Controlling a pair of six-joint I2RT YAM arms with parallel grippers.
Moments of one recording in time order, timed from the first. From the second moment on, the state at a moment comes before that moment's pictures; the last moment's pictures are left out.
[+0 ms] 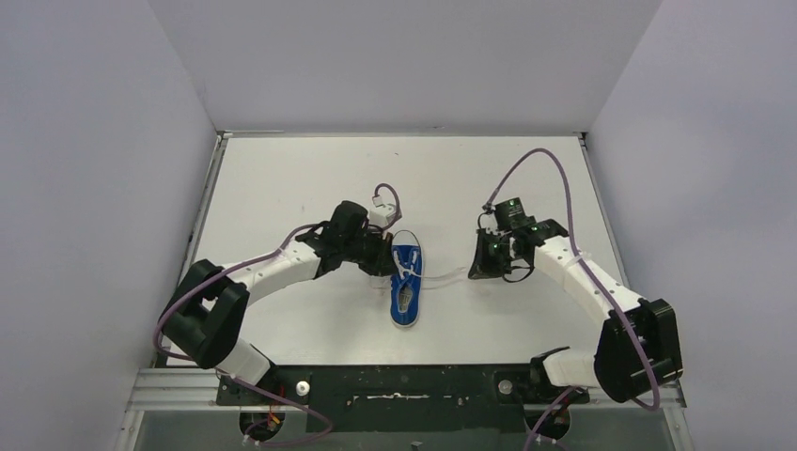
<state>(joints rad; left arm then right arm) -0.64 1.55 0.87 -0.12 0.45 -0.27 0.38 1.31 0.86 -0.71 -0.22 0.43</state>
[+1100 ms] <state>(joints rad) -0.67 1.40 0.57 0.29 0.43 -0.11 0.78 1.92 1.21 -0.04 -0.29 1.19</state>
